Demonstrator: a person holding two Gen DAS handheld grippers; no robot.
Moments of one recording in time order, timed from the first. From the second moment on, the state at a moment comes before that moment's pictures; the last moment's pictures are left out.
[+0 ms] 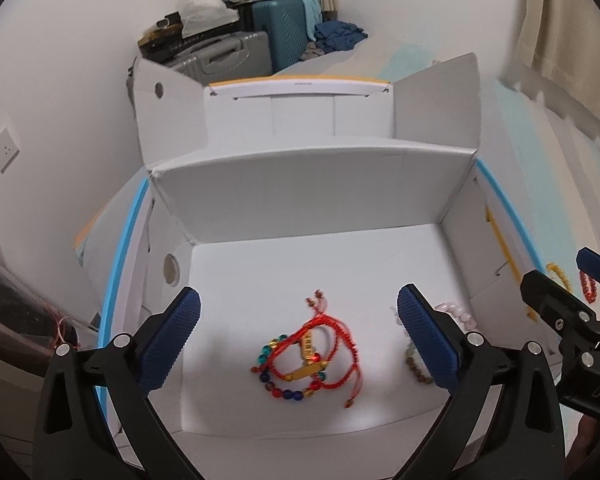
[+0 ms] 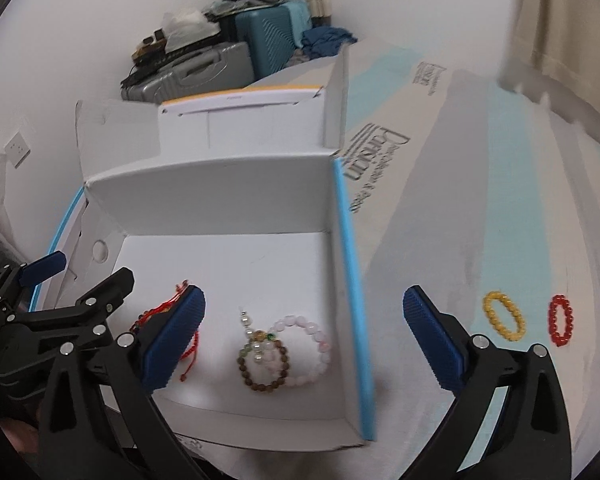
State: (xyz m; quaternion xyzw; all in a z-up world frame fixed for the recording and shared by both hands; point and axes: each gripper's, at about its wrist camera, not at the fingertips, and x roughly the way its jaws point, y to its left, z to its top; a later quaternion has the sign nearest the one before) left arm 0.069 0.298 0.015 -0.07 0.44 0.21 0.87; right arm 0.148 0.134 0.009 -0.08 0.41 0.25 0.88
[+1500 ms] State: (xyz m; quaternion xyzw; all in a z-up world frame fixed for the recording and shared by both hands) left arm 0.201 0.019 0.002 0.02 0.42 -0.02 0.91; right arm 0.242 -0.181 0.007 0.02 0.39 0.00 0.92
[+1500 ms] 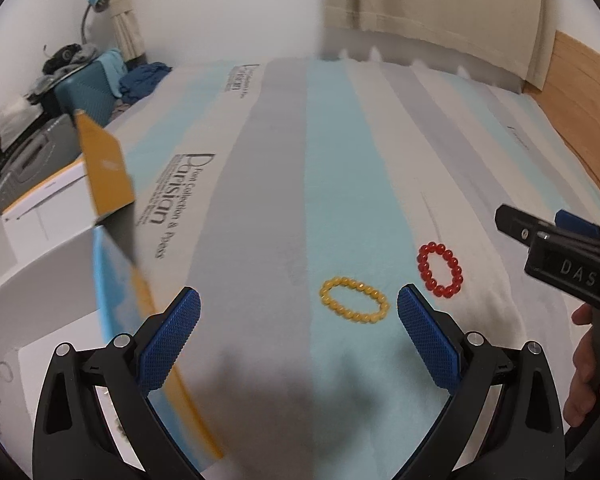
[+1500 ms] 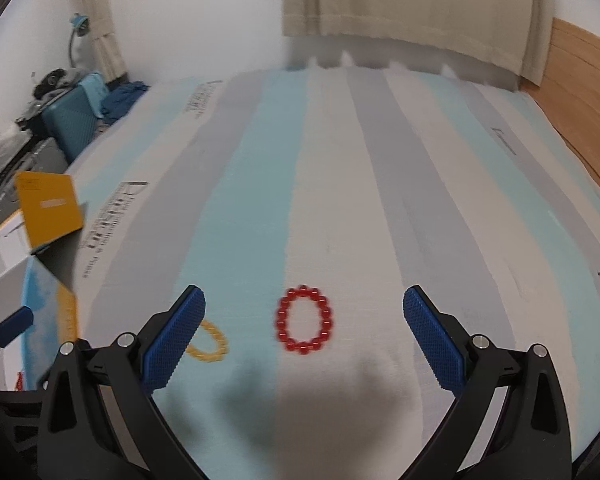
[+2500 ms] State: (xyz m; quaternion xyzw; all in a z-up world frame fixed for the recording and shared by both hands) left arm 0.274 0.007 -0.114 0.03 0.50 -0.03 0.87; right arm 0.304 -0.200 -0.109 0.02 0.50 -0.04 0.87
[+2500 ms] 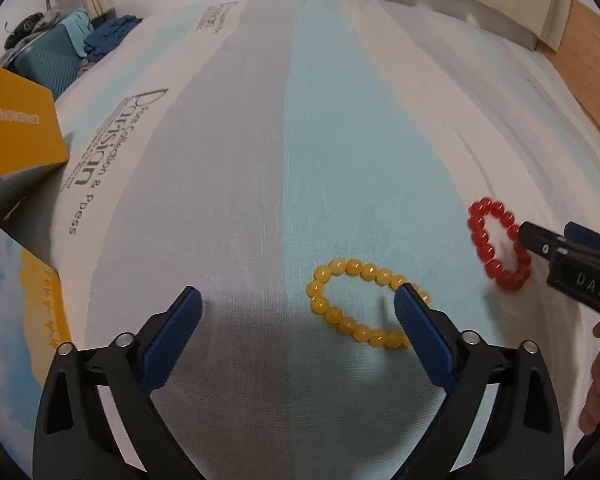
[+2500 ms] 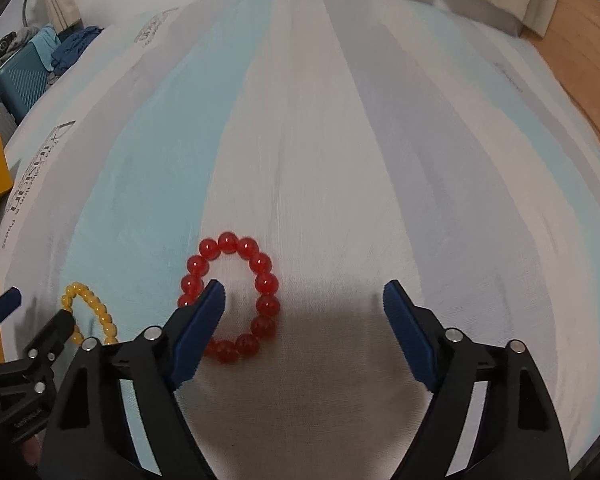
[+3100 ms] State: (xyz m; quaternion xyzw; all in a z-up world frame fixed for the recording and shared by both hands) left arm 0.275 0.008 -0.136 0.05 0.51 -0.03 0.86; right arm 0.306 -0.201 -0.131 0.03 0.53 -0.02 0.85
